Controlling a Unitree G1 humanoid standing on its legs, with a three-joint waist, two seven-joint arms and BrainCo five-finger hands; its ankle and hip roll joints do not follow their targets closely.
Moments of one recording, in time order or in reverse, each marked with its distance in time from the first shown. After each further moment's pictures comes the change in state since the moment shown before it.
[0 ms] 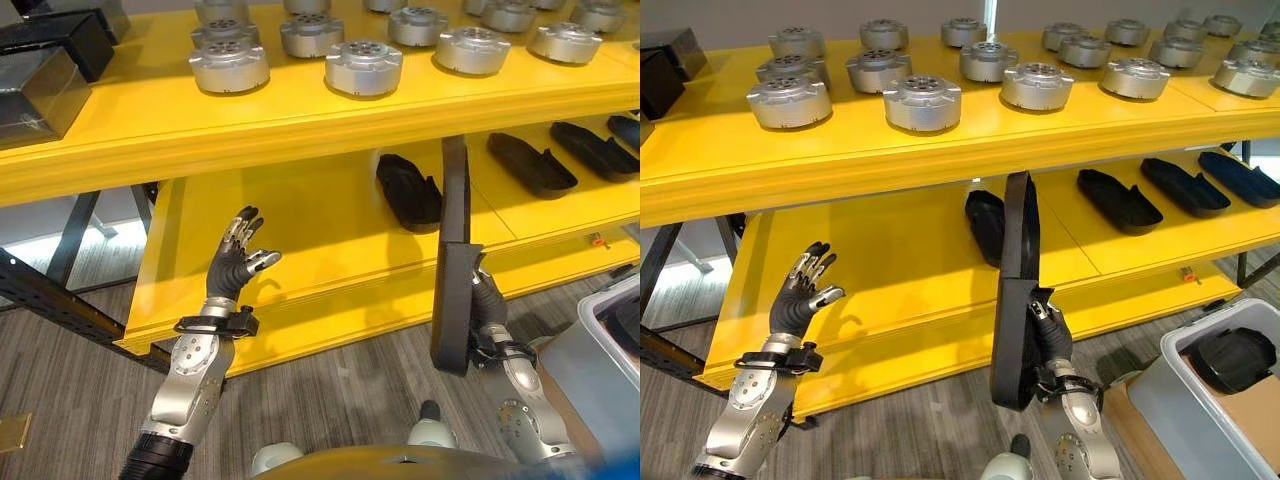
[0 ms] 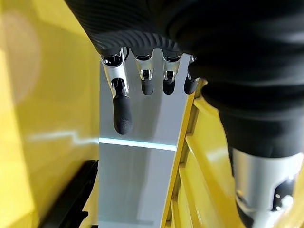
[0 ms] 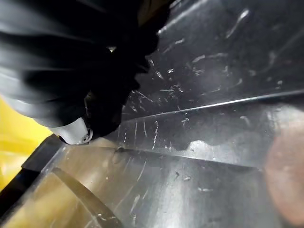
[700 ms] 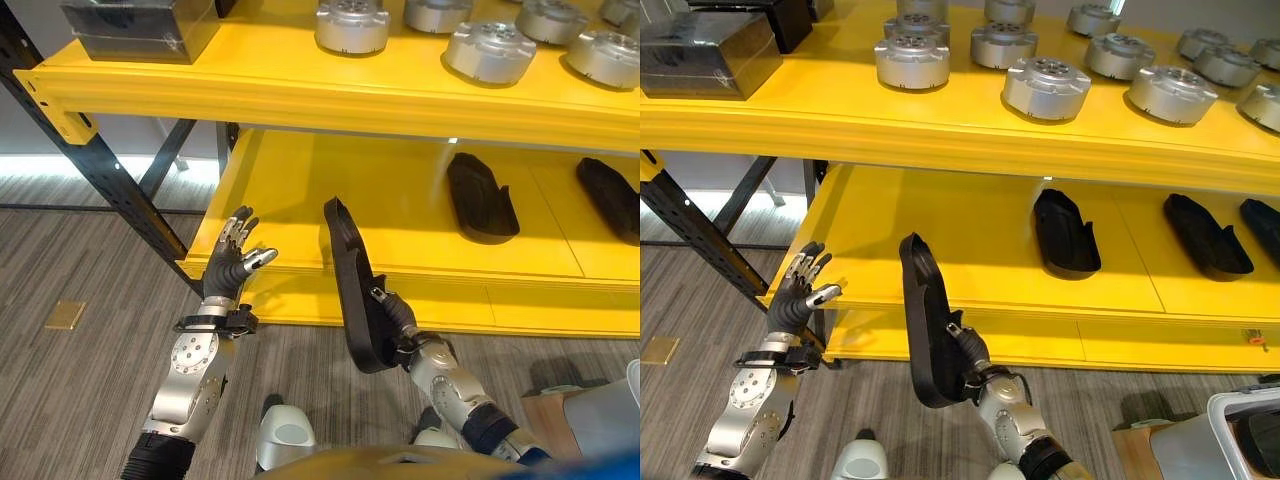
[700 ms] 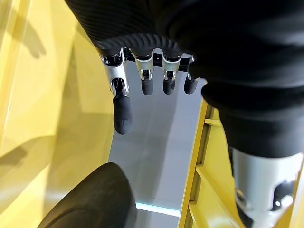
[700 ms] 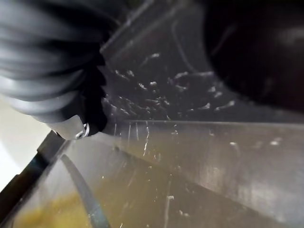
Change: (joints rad) left arm -0.021 -0.002 0.014 0.007 -0.003 0.007 0.028; right arm -0.313 0.093 0.321 0.464 -0.008 0.117 0.030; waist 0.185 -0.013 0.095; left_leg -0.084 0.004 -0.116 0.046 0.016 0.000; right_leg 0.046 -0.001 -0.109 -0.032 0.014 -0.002
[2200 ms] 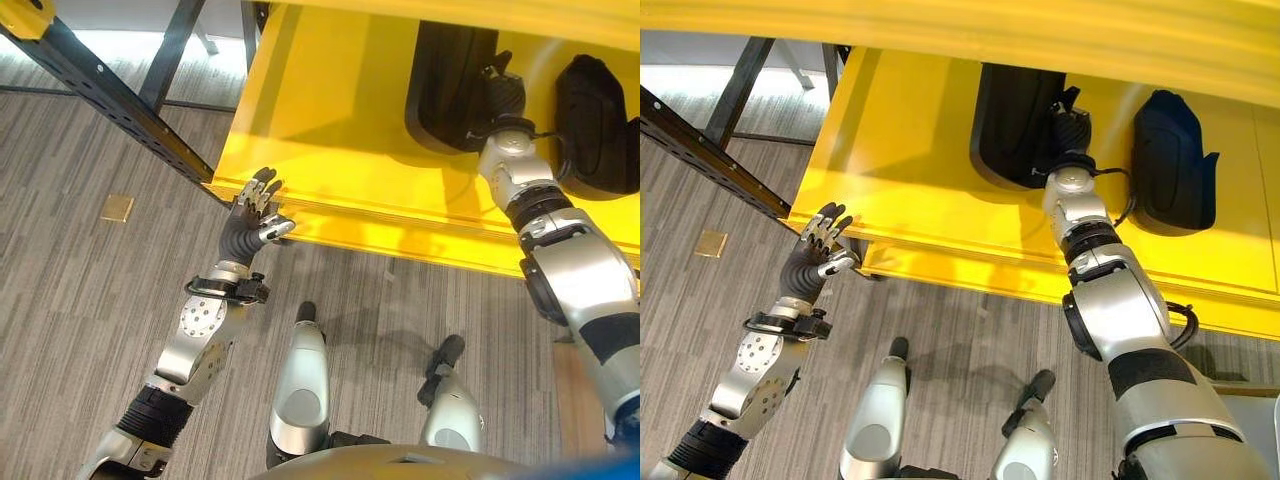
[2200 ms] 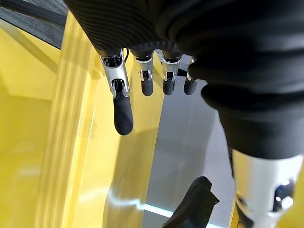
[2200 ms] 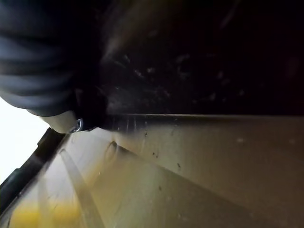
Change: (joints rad) left arm -0.199 0.142 -0.176 -0.010 -0.118 -0.054 0.017; right arm -1.138 -0.233 -0.196 0.790 -0.116 -0.054 -0.309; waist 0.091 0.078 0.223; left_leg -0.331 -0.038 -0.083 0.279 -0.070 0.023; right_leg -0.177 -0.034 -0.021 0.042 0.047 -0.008
